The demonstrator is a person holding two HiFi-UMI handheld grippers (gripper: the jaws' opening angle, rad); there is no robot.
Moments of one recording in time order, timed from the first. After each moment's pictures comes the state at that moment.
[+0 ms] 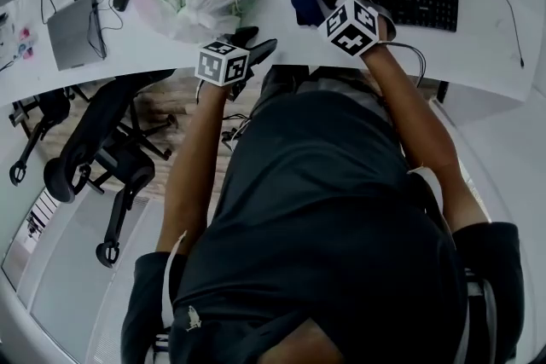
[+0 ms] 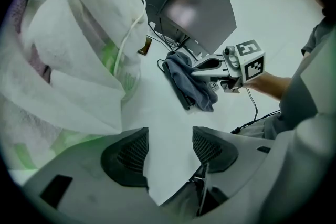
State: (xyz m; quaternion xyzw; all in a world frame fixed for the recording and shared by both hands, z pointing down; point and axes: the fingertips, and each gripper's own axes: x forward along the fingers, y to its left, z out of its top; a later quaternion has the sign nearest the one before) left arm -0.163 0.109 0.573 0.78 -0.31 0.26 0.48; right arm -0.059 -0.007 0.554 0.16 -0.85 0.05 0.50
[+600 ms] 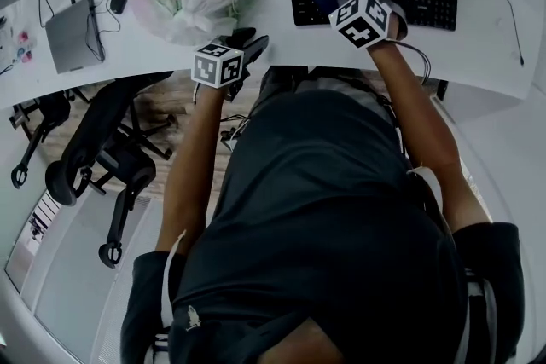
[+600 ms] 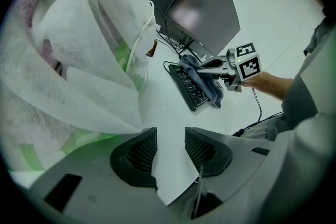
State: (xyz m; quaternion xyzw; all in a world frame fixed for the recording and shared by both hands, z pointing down) left arm -0.173 0.105 0.578 0.77 -0.34 0.26 0.48; right arm -0.014 -0.046 0.554 0.24 -0.81 0.03 0.53
